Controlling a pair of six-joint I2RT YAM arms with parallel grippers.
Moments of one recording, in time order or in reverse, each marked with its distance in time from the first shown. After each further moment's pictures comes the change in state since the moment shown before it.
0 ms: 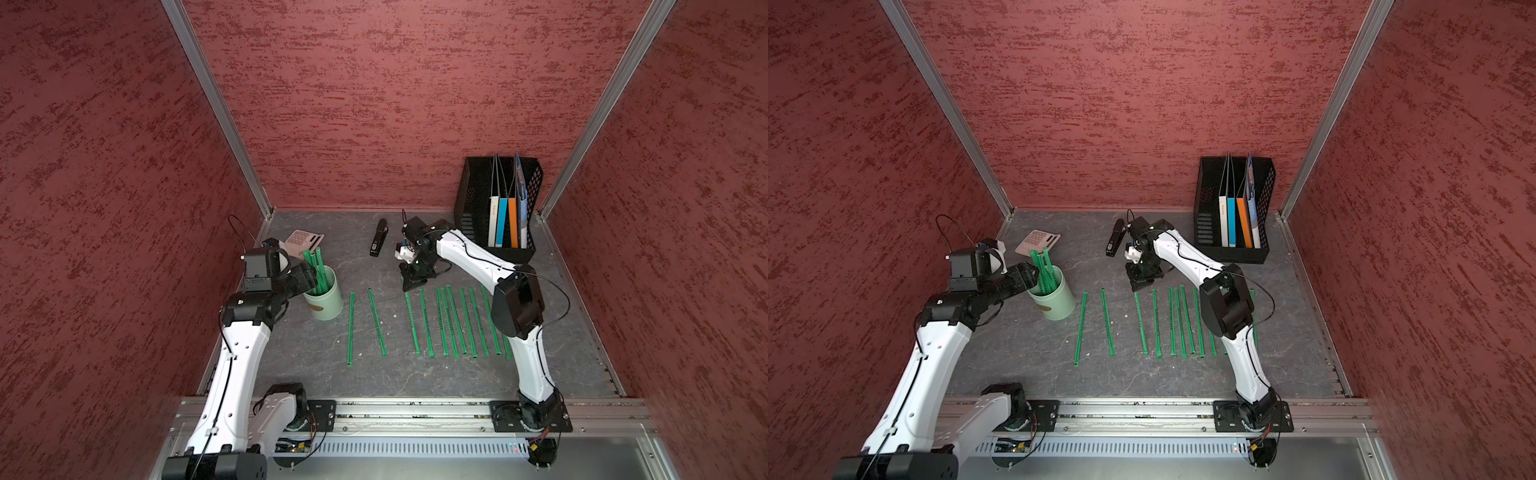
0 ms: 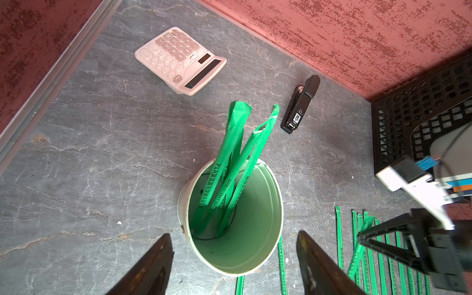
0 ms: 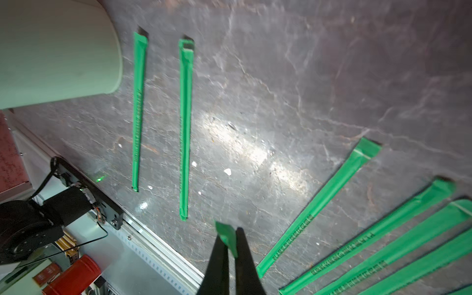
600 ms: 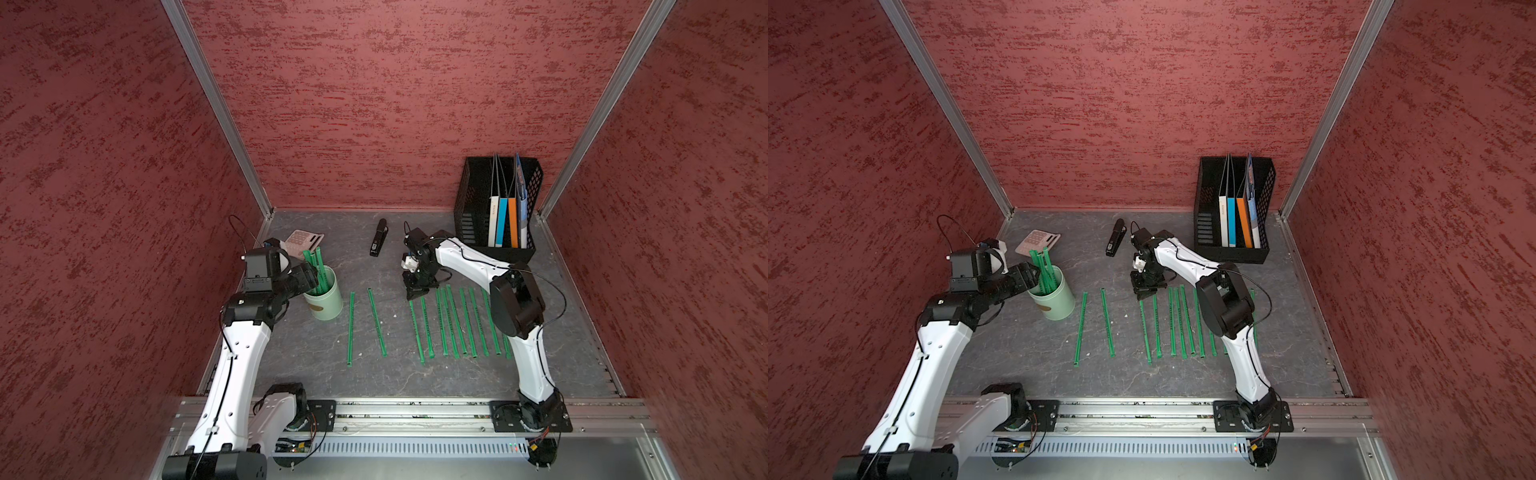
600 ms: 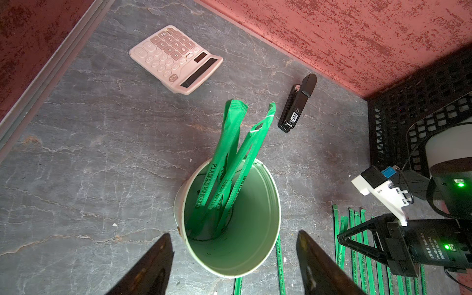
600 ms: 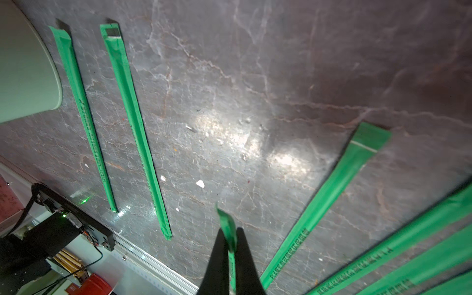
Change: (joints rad) left arm 0.000 -0.001 -0.004 0.011 0.007 0.001; right arm -0.019 0.000 -0.114 0.108 0.014 0.102
